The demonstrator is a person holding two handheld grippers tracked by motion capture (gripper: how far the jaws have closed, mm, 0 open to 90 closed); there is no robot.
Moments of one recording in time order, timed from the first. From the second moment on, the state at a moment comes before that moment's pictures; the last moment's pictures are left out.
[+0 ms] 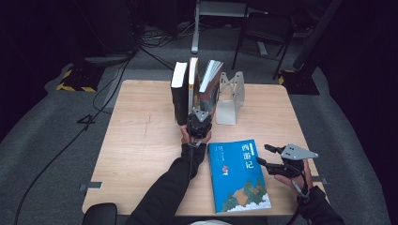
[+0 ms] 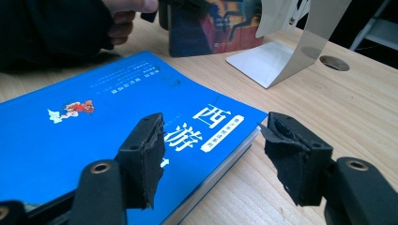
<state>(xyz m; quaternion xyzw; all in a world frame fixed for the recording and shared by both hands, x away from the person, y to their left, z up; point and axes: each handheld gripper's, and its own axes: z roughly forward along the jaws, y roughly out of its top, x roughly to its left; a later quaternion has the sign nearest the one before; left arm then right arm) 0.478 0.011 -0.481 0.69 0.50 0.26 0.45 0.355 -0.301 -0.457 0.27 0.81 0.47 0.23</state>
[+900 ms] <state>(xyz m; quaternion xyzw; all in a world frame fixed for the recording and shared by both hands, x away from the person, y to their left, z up) 0.511 -0.006 -0.476 0.71 0.47 0.30 0.43 0.356 -0.302 -0.458 0.27 0.81 0.47 0.22</state>
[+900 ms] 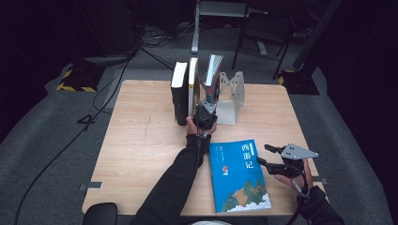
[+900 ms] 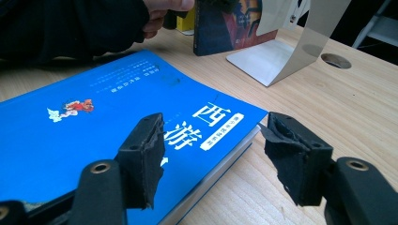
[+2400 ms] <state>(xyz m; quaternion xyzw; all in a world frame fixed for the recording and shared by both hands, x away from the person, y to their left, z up) 0.422 0.061 -0.475 0.84 0.31 0.25 0.36 0.349 -0.306 -0.457 0.28 0.82 0.45 0.21</state>
